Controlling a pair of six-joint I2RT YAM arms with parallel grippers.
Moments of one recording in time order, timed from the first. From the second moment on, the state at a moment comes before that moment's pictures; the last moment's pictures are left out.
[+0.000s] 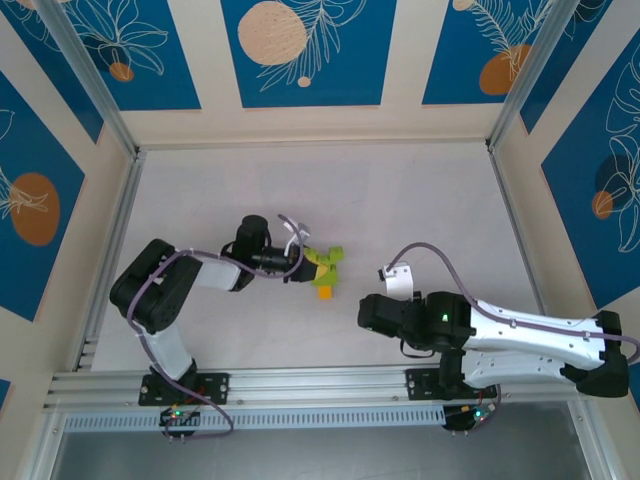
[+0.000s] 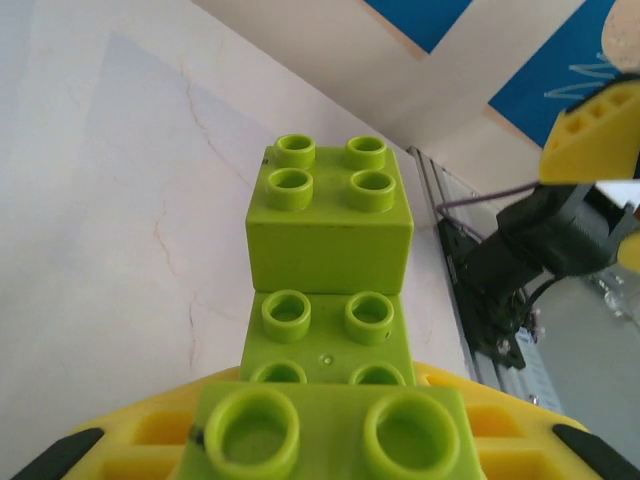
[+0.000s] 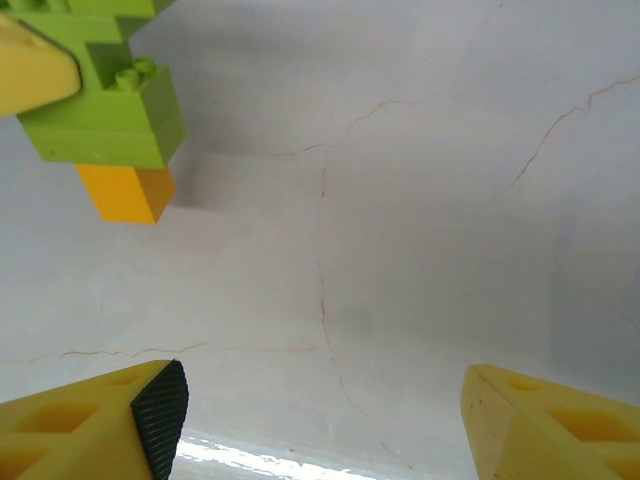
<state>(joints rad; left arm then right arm) -0.52 1.77 0.71 0.68 1.06 -0.26 1.32 0.92 0.85 -1.13 0.60 1.07</state>
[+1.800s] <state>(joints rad) -0.36 1.91 0.76 0.54 0.97 -0.34 1.30 0.81 0.81 -1.14 0.60 1.06</state>
